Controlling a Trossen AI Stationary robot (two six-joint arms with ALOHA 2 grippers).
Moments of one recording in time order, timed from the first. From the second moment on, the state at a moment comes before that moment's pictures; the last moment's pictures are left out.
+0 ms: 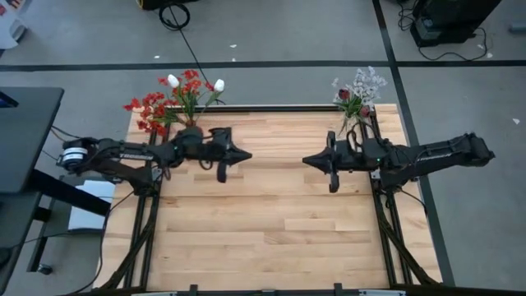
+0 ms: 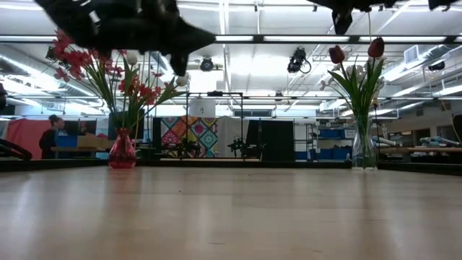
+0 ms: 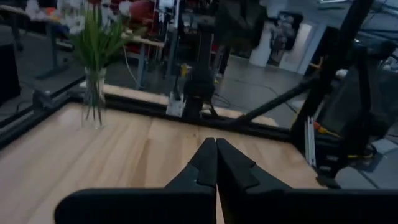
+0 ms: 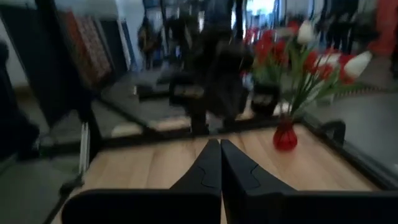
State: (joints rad) left arm 0.22 1.23 0.57 0.65 0.28 -0.22; right arm 0.07 0.87 0.62 0.19 0.13 0.14
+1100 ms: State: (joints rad) left arm 0.09 0.59 0.36 0.03 0.05 -0.10; right arm -0.28 0.56 0.26 0.32 -0.28 0.24
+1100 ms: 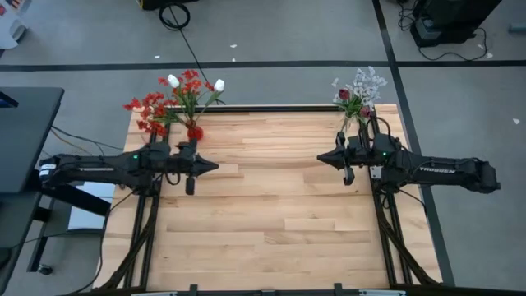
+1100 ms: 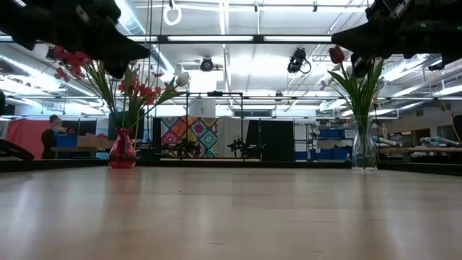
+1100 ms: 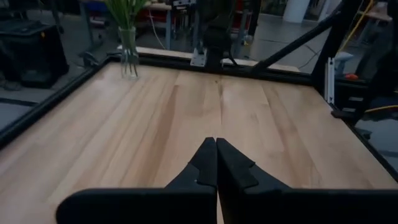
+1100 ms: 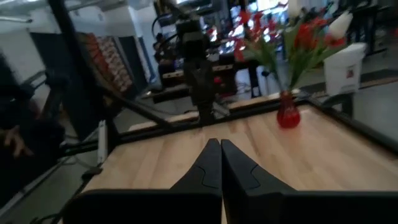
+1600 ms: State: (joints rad) left arm 0.08 0.22 0.19 -0.03 -0.01 -0.11; right arm -0.33 0.54 0.16 0.49 -0.31 0.28
